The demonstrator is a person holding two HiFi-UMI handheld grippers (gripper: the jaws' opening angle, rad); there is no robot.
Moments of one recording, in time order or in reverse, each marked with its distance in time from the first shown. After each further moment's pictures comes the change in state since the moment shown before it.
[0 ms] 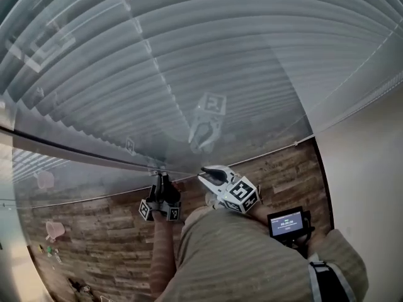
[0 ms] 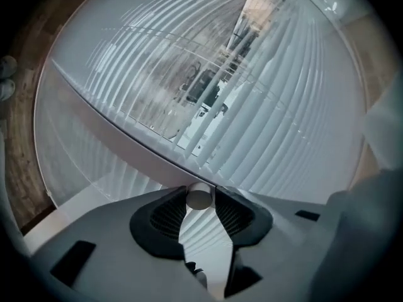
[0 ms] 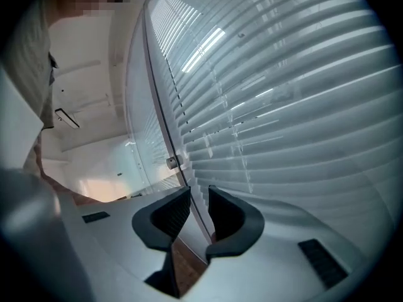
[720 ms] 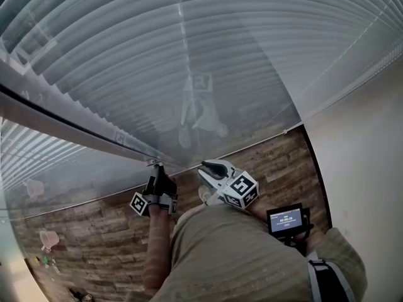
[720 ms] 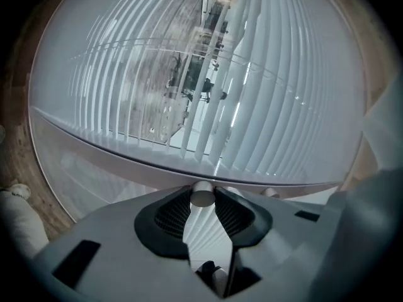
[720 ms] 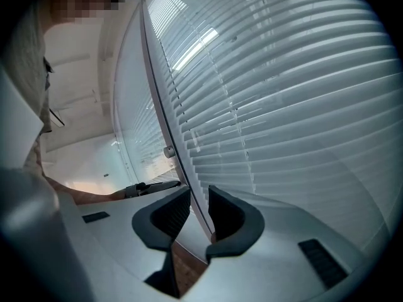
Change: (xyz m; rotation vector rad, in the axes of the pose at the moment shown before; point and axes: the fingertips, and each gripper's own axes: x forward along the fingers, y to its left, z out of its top) left arm -0.004 0.015 -0.013 0.265 0.136 0.115; right arm -0.014 0.007 -0.051 0.036 0.002 -0.126
